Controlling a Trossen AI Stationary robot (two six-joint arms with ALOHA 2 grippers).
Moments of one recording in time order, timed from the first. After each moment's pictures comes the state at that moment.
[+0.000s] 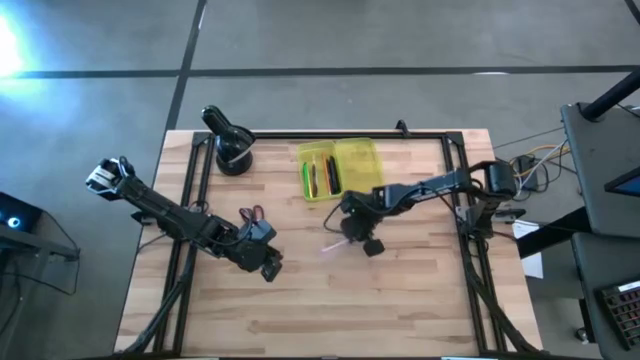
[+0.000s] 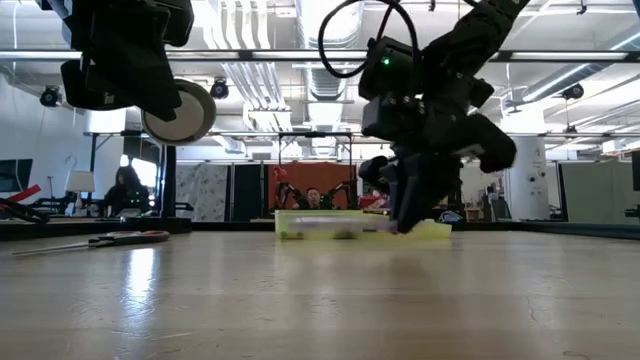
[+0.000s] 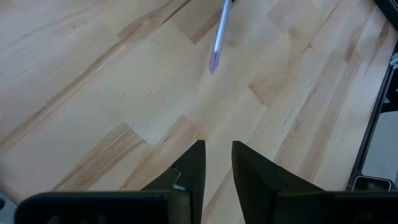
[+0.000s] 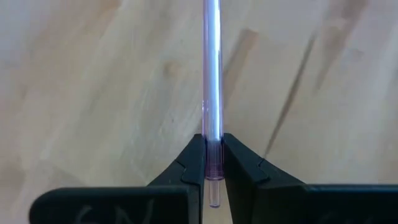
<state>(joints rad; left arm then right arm) -0.45 1.27 0.86 -0.49 -0.32 -1.15 -0.05 1.81 0.98 -0.30 -0.31 -0.38</state>
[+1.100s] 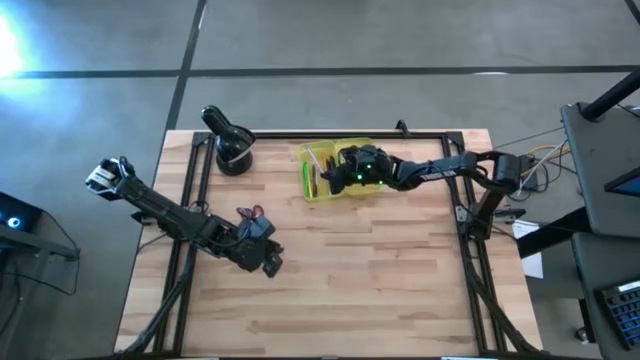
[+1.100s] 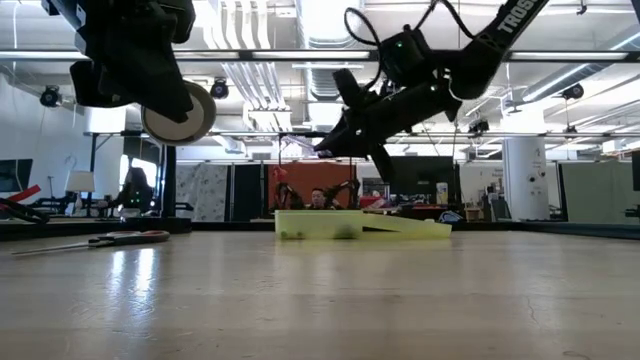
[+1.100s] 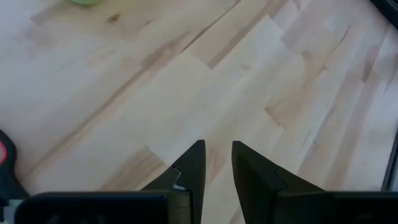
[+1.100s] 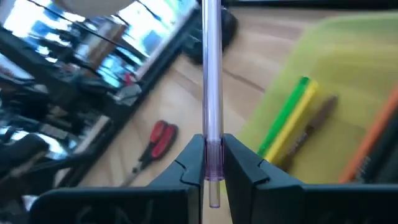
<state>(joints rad) -0.45 1.27 0.86 -0.51 -0.42 -1.13 -0.33 1.75 0.88 0.50 -0.11 0.77</state>
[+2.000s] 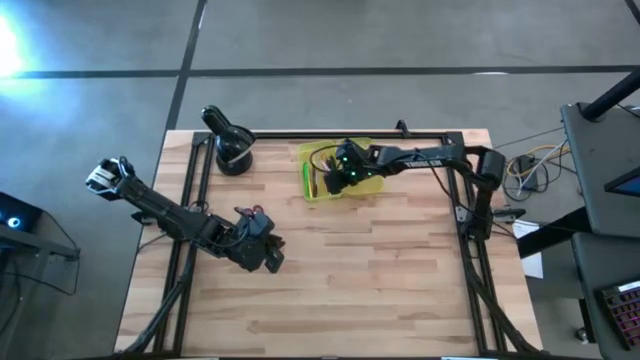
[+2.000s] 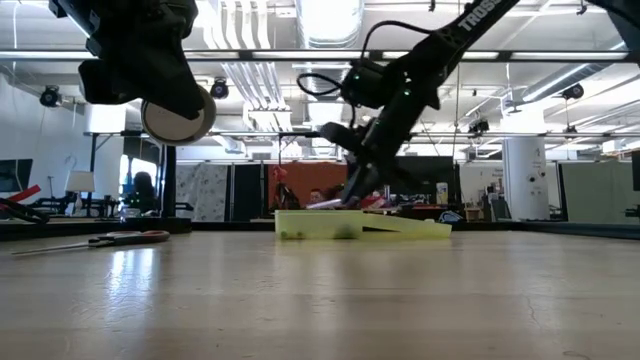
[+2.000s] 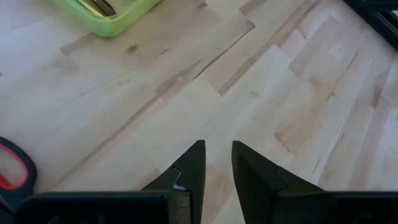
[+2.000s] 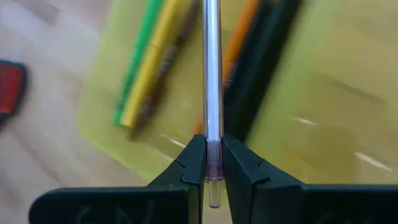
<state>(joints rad) -0.45 1.27 0.86 -0.50 -0.53 -1.13 -0.37 1.86 1.18 -0.30 -0.03 0.76</state>
